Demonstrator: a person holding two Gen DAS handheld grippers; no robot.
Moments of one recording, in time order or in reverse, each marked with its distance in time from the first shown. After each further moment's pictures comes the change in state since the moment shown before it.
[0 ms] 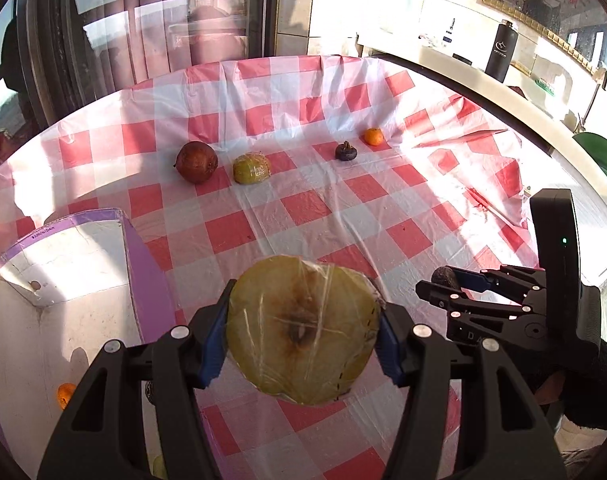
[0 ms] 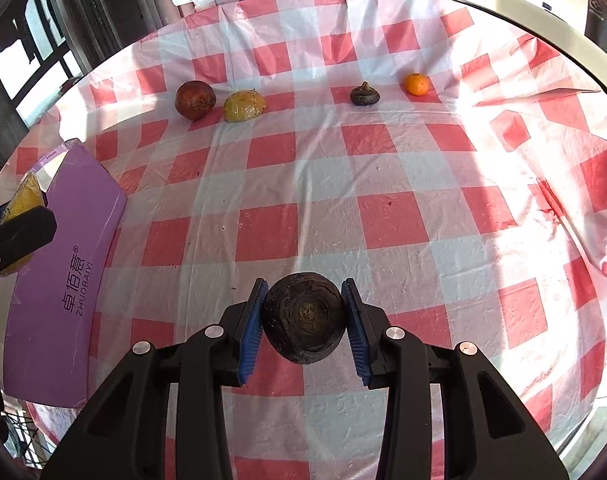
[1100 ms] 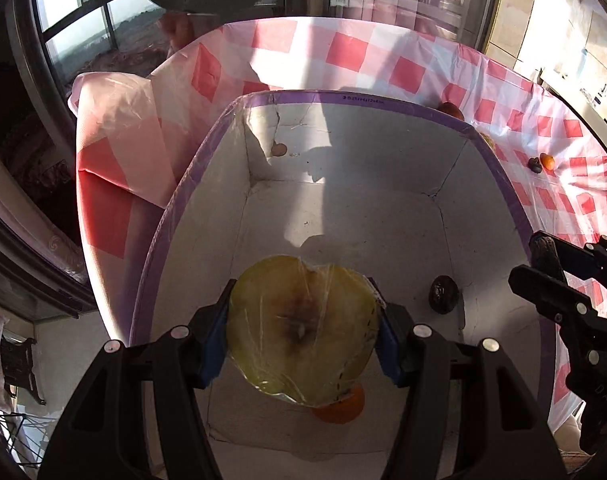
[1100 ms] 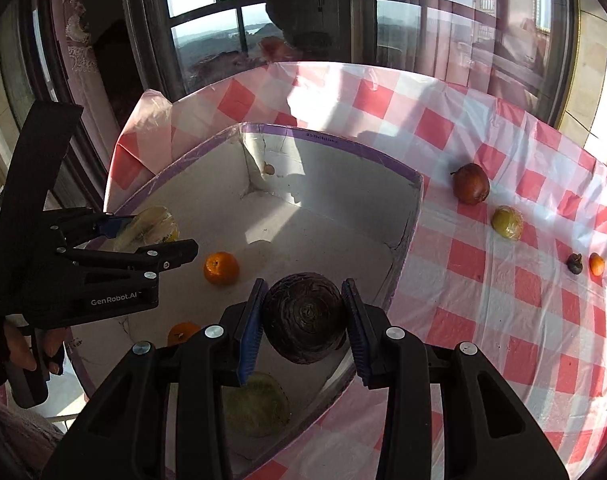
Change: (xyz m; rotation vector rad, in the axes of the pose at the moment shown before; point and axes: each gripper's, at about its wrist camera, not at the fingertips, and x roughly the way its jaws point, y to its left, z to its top) left arm -0.076 0.220 -0.114 -0.382 0.112 0.369; right arm -0.024 0.269 0.004 -0.532 -0.091 0.292
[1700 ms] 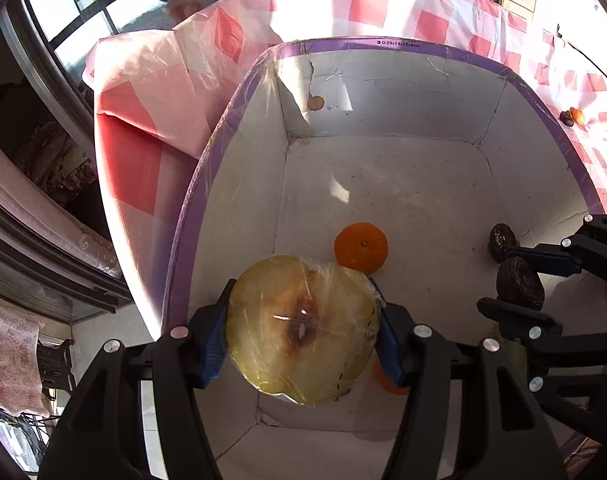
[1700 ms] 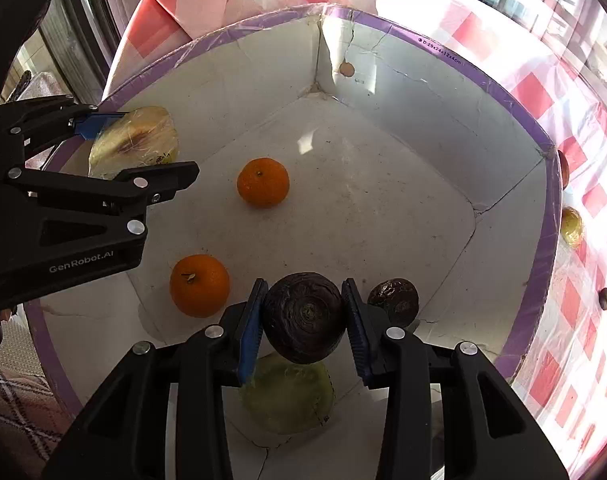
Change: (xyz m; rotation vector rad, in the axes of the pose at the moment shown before) left arm 0.019 0.011 -0.018 0.095 0.084 0.114; right arm 0.073 0.047 -0.014 -0.200 0.308 0.037
